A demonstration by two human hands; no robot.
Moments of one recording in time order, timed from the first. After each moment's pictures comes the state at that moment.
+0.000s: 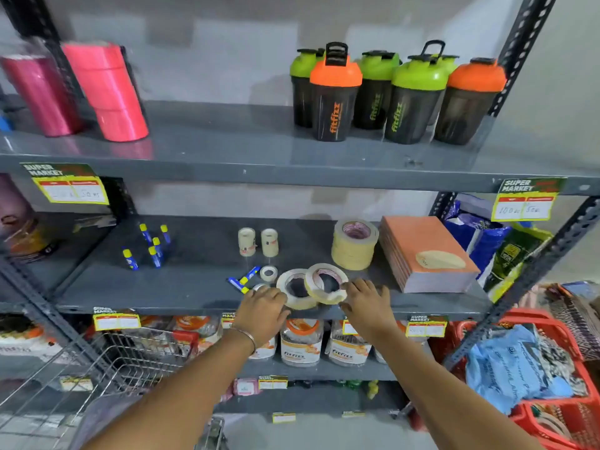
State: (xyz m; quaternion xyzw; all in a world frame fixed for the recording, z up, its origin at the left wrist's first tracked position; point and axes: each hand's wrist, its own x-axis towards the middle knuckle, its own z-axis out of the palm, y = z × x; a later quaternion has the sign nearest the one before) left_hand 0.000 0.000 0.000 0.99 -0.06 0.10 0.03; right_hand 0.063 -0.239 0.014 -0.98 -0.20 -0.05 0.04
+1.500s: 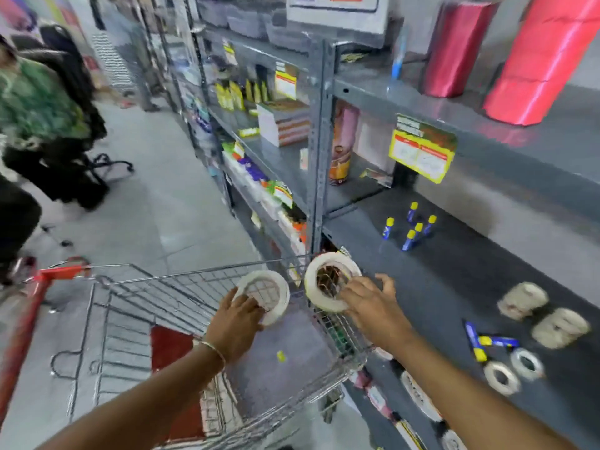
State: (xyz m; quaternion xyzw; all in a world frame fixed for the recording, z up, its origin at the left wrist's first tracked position) left_hand -0.299 0.205 -0.044 0.91 0.41 -0.05 -0.06; right_hand -0.012 0.112 -0.001 -0.66 -0.75 -0.05 0.06
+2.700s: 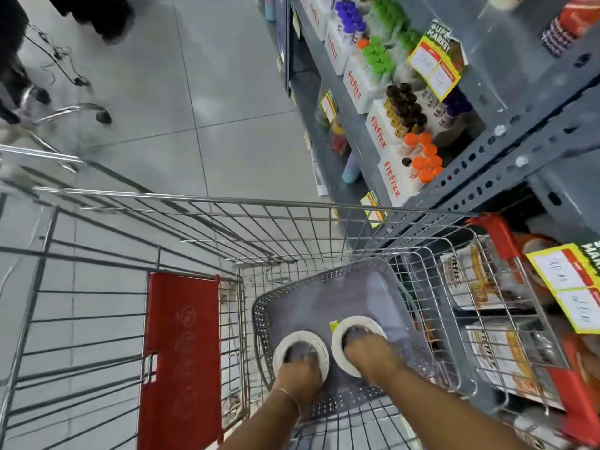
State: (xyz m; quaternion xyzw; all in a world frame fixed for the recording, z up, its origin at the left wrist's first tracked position) left_hand -0.306 0.217 -0.378 0.75 0.48 -0.27 0.35; right_hand -0.138 0.257 -0.349 -0.42 -0.81 0.15 -0.37
